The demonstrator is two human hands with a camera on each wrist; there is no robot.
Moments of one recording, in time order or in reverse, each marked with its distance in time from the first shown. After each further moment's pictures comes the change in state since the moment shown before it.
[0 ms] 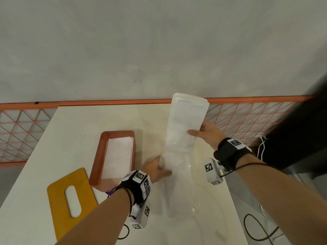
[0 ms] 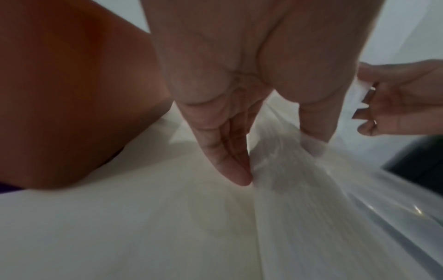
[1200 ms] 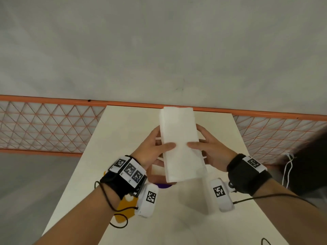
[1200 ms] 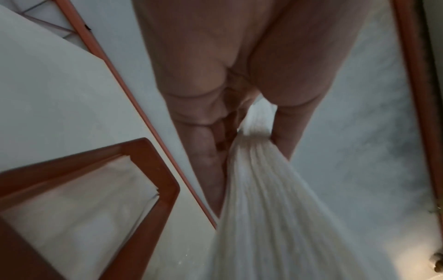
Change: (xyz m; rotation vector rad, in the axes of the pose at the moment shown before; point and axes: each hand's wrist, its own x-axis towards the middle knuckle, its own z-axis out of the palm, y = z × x) left_hand -0.147 -0.035 -0.161 -0.713 0.106 0.248; right_hand -0.073 -0.072 0.183 0.057 -0.283 0.145
